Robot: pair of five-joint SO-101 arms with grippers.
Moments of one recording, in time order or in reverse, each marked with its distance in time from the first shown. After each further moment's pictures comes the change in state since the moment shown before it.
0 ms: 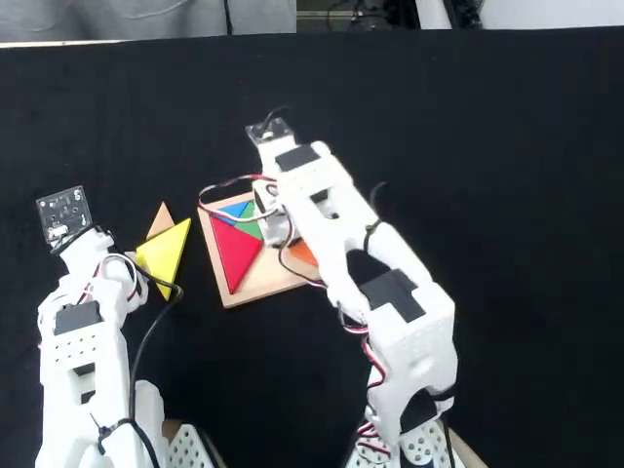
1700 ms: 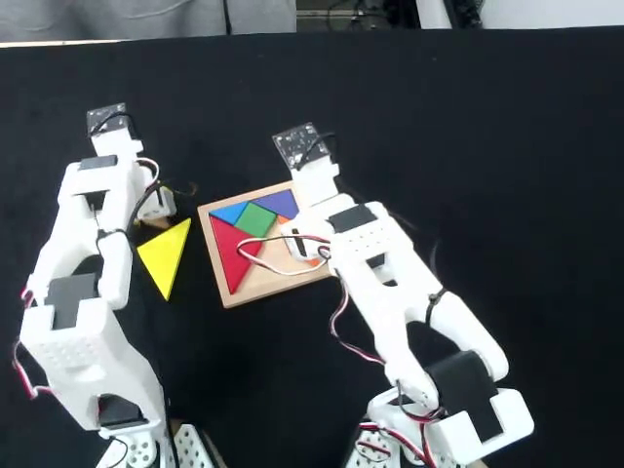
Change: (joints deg) left arm 8.6 68.7 -63.7 17.8 4.4; right arm 4.0 -33.8 43.5 -33.6 9.5
